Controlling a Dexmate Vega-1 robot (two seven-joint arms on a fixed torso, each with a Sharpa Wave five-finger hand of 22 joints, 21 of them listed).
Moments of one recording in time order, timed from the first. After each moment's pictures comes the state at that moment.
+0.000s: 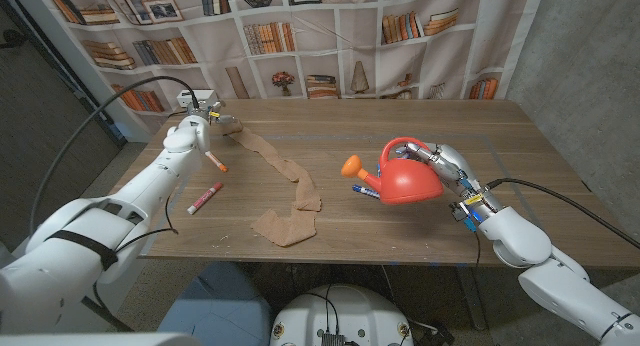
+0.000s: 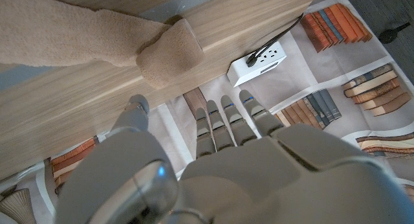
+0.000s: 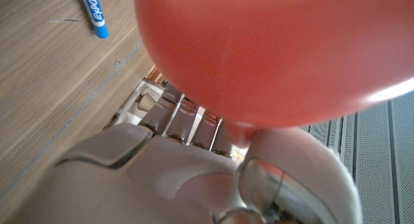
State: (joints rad) left arm 0.41 0.53 0.47 -0.97 0.96 0.23 0.02; left_hand 0.57 0.06 0.45 -0.16 0.18 0.26 -0.06 0.23 0.20 0.30 -0.11 0.30 0.27 0.31 -0.11 0.24 0.20 0.26 -0.01 0.23 0.19; right arm -1.38 -0.78 -0.19 -1.86 0.36 0.51 -0.01; right_hand 0.61 0.17 0.52 0.03 0.18 0.84 -0.16 0.25 0.54 0.77 -0.14 0.71 0.69 0.80 -0.09 0.59 1.16 0.51 -0.05 0.87 0.26
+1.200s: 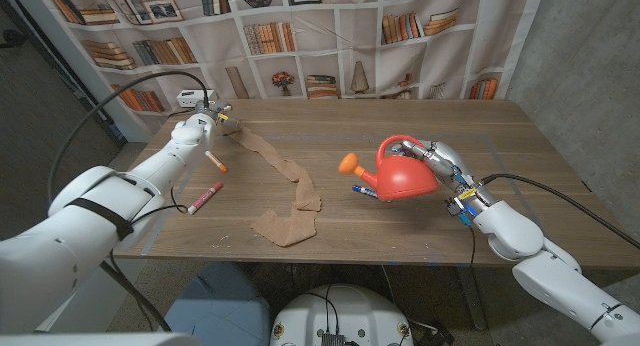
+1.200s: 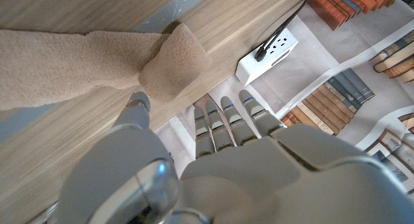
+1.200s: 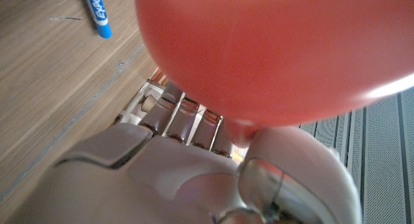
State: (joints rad) left arm 0.25 0.48 0.60 -0.70 1.05 0.12 0.09; left_hand 0.59 0.05 0.43 -0.16 0.18 0.30 -0.10 0.24 0.20 0.31 -0.12 0.30 0.28 0.30 -0.12 0.24 0.20 0.27 -0.01 0.23 0.19; right arm -1.34 -0.77 -0.20 -1.86 0.34 0.45 0.00; right_hand 0.61 0.17 0.52 0.03 0.18 0.85 -0.16 0.25 0.54 0.78 -0.14 0.71 0.69 0.80 -0.09 0.59 1.16 0.50 -0.05 0.89 0.25
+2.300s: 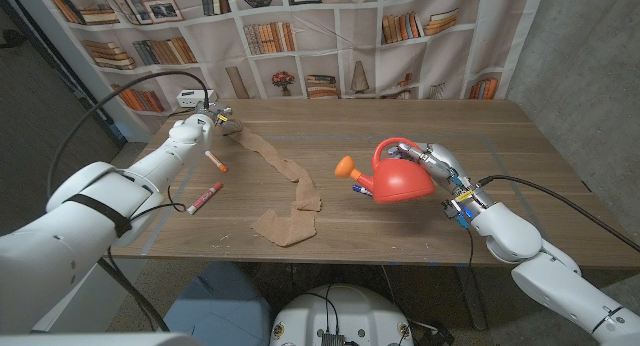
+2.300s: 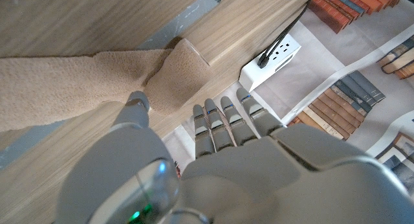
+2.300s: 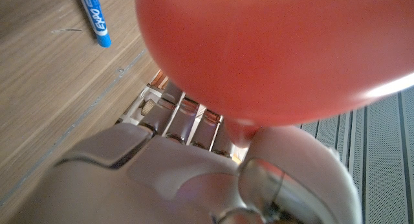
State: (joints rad) left arm 0.24 0.49 0.62 -0.68 1.06 0.10 0.06; left_hand 0.61 0.05 0.40 -0.16 0.18 0.32 -0.09 0.26 0.21 0.32 -0.11 0.29 0.28 0.32 -0.12 0.24 0.20 0.32 -0.02 0.24 0.19; right arm -1.36 -0.78 -0.21 -1.89 0.33 0.43 -0.02; right_hand 0.61 0.17 0.52 0.03 0.18 0.84 -0.16 0.25 0.54 0.78 -0.13 0.71 0.69 0.80 -0.09 0.58 1.15 0.48 -0.05 0.90 0.23
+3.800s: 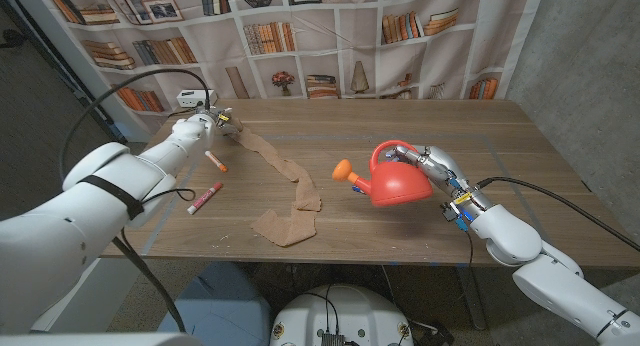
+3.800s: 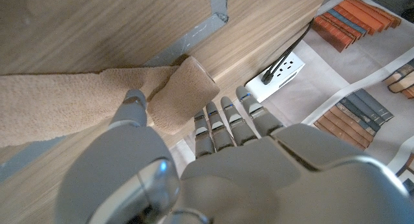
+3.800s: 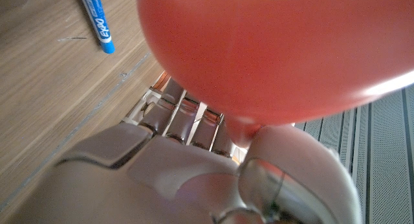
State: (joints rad) left arm 0.12 0.41 0.70 -0.45 1.02 0.07 0.06; left_hand 0.63 0.03 0.38 -0.15 0.18 0.30 -0.08 0.24 0.21 0.31 -0.09 0.26 0.29 0.30 -0.09 0.21 0.18 0.32 -0.01 0.23 0.19; right arm -1.38 -0.79 -0.20 -1.93 0.31 0.39 -0.04; right_hand 0.61 0.17 0.53 0.03 0.18 0.85 -0.16 0.24 0.54 0.78 -0.14 0.70 0.69 0.80 -0.09 0.58 1.15 0.48 -0.05 0.93 0.22
